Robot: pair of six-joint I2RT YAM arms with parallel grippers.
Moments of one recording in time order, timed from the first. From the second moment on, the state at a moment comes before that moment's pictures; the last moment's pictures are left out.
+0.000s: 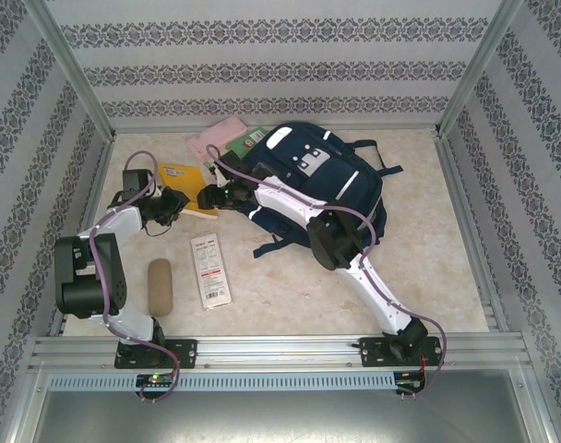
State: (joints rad) left arm 0.16 1.58 0.91 -0.22 0.53 -0.79; right arm 0.77 2.58 2.31 -0.58 -0.40 0.62
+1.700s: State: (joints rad) left arm -0.11 1.49 1.15 -0.05 0.87 -0.93; right arm 0.45 1.94 1.29 0.73 -0.83 1.54
